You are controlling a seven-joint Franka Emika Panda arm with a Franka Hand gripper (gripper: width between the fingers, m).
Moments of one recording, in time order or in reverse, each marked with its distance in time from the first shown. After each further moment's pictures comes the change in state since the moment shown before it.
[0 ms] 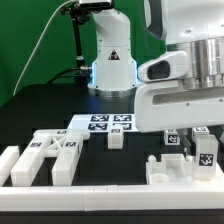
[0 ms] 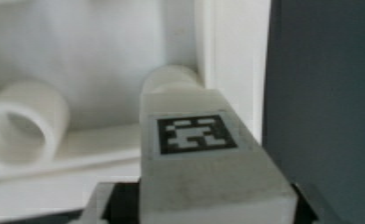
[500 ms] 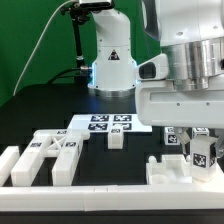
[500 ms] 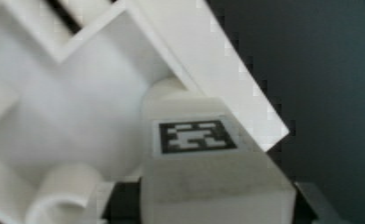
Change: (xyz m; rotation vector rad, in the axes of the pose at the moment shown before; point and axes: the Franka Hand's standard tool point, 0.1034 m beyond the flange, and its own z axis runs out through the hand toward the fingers) arm -0.001 0.002 0.001 0.004 -0.008 0.677
